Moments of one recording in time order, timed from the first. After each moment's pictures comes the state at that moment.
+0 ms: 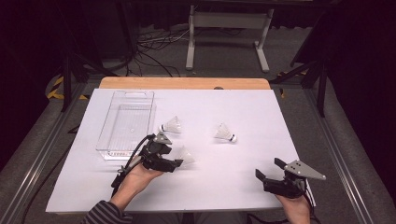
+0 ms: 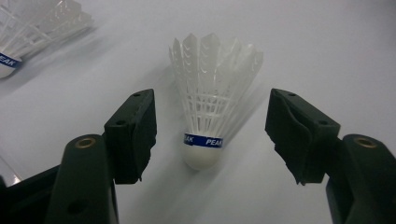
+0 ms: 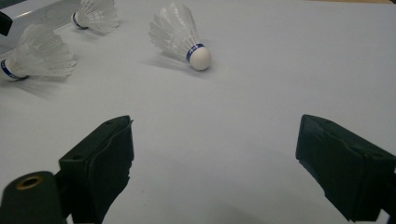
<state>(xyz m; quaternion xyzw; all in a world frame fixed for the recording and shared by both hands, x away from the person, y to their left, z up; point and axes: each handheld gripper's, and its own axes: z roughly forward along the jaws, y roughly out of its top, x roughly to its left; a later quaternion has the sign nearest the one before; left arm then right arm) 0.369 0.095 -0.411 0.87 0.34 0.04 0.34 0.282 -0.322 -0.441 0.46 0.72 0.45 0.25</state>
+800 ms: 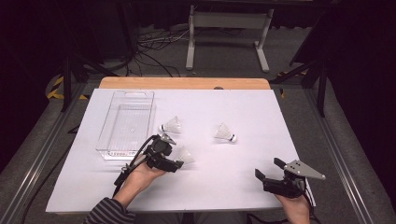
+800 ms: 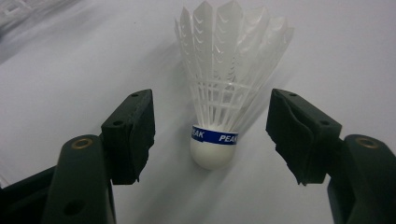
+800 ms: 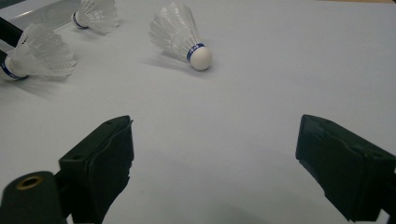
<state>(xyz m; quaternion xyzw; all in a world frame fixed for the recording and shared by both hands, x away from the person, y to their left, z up) 0.380 0.086 -0.424 0.89 0.35 0.03 0.29 0.283 -0.322 -0.442 0.46 0.72 0.45 0.25</state>
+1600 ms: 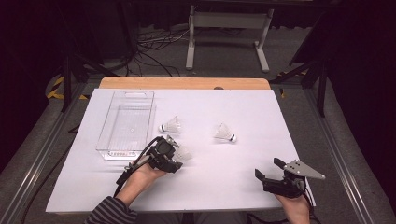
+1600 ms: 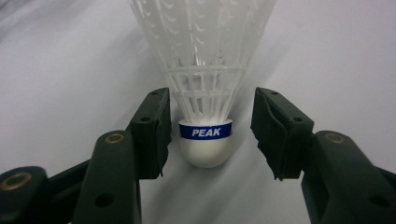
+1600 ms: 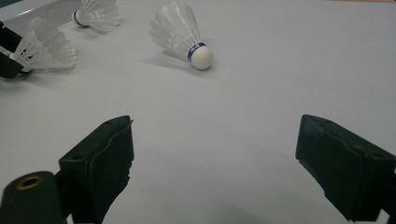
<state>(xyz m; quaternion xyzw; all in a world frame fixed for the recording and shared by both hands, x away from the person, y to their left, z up) 0.382 0.078 -0.433 0.91 0.33 0.04 0.25 0.283 -0.321 -0.442 0.46 0.72 0.45 0.25</state>
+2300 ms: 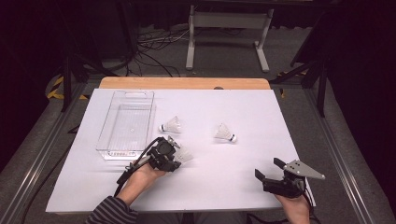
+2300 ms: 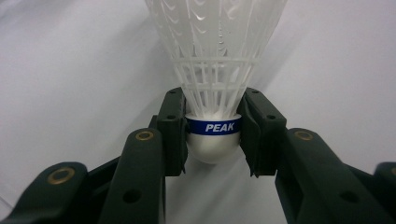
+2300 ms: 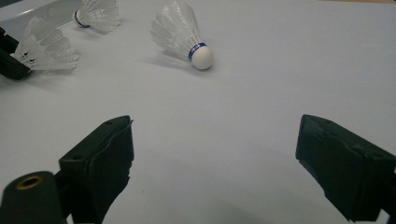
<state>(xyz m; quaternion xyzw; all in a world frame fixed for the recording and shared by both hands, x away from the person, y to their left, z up) 0.383 0.077 -0.435 0.91 0.33 0.03 0.24 0.283 -0.321 -0.442 0.46 0.72 0.45 0.25</state>
